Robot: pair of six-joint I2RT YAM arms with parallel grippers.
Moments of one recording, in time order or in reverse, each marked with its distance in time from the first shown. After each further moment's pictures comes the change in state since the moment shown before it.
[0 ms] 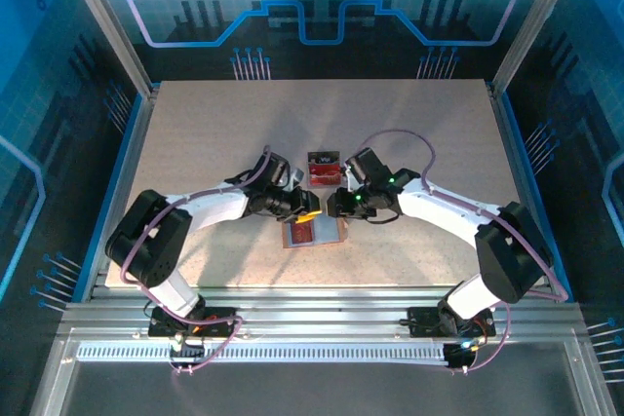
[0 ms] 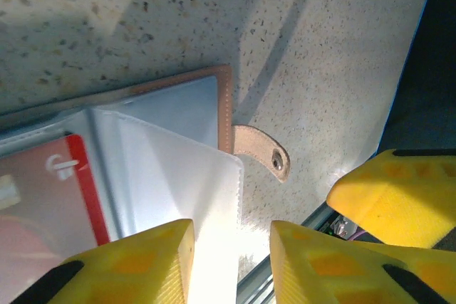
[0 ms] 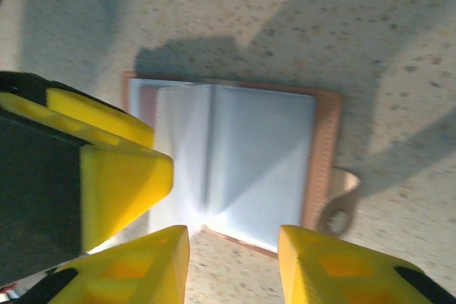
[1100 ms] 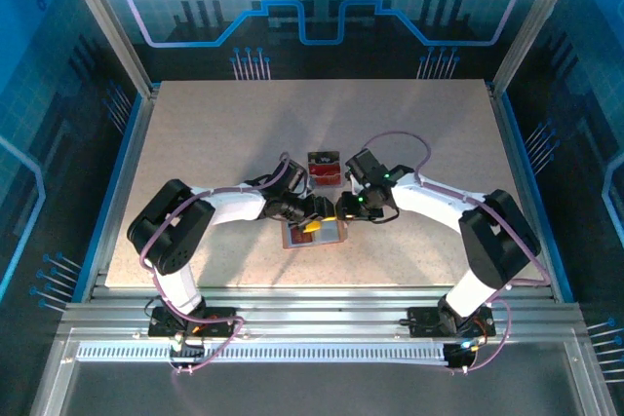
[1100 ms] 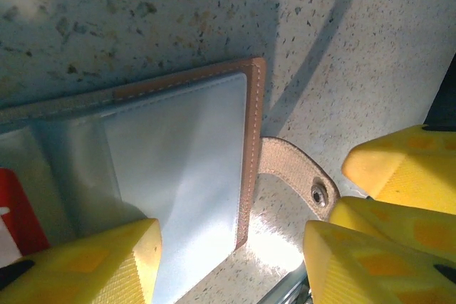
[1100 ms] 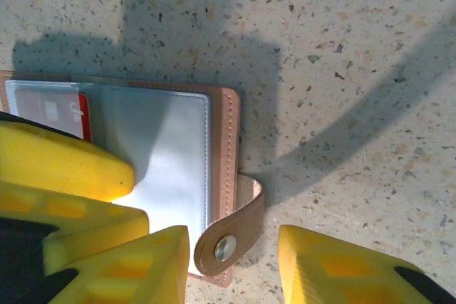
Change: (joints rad) left arm -0.080 0.118 0.039 0.032 -0.056 -0.060; right arm -0.036 0.105 0.011 -0.048 0.056 -0.060
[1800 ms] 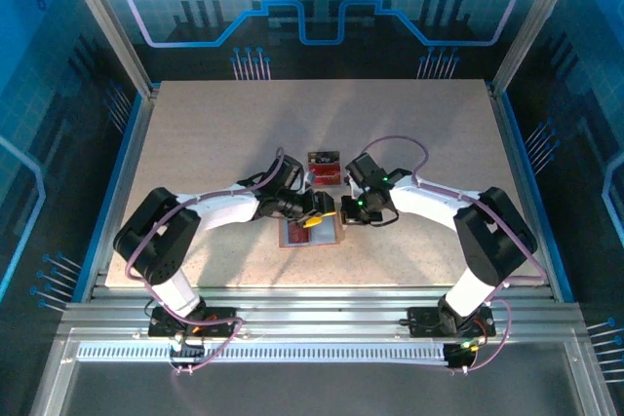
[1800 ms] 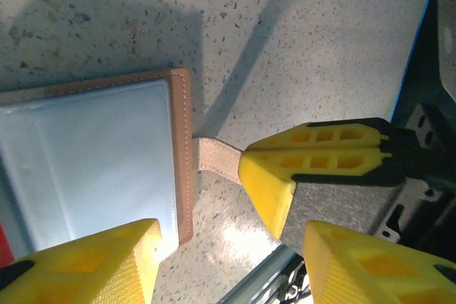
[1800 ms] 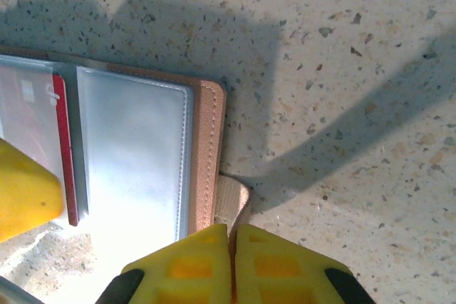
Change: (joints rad) left arm 0.000 -0.117 -0.012 -0.025 -0.014 0.014; right arm 0.000 0.003 -0.042 0.033 -0.037 0.002
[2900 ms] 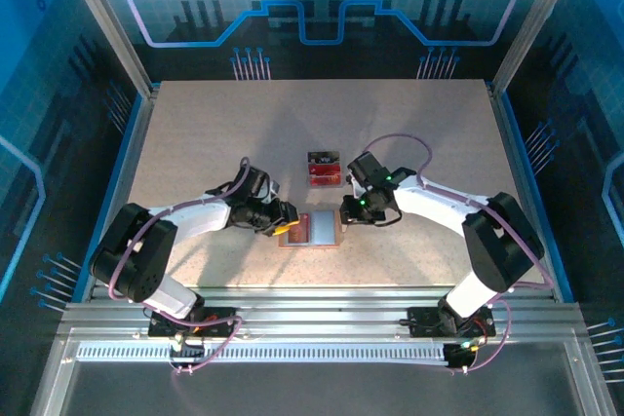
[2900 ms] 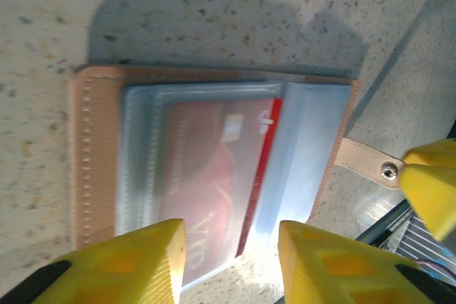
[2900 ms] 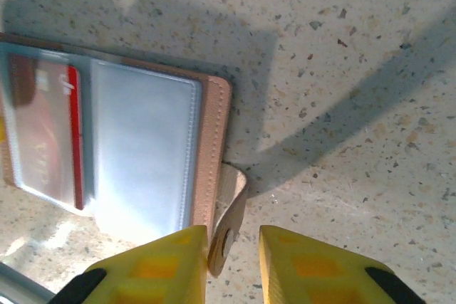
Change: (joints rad) left arm 0.197 -0.127 -0.207 -0.081 -0.005 0.097; right arm 0.002 -0.049 0.018 -0.053 0.018 -0.012
